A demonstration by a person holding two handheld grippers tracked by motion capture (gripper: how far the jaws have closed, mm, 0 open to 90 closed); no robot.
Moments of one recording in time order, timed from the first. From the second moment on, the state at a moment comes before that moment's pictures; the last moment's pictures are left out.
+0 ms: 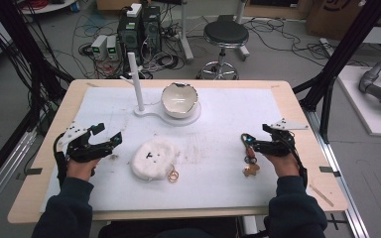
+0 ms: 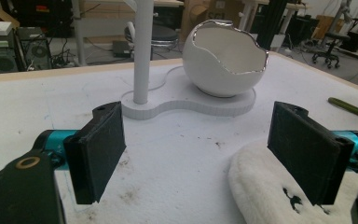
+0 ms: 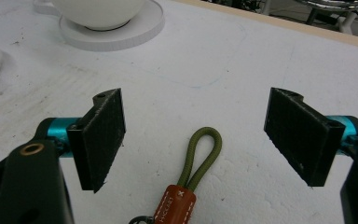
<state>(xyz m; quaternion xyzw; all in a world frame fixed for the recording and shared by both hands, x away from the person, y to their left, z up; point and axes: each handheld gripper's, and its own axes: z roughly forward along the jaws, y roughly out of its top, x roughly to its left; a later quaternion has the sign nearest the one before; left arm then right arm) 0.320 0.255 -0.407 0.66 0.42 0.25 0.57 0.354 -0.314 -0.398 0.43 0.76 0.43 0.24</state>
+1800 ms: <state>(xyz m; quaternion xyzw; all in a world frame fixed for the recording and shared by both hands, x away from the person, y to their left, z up) 0.337 0.188 -0.446 0.80 0.41 0.10 0.43 0.349 -0.301 -0.401 0.42 0.77 0.42 0.22</state>
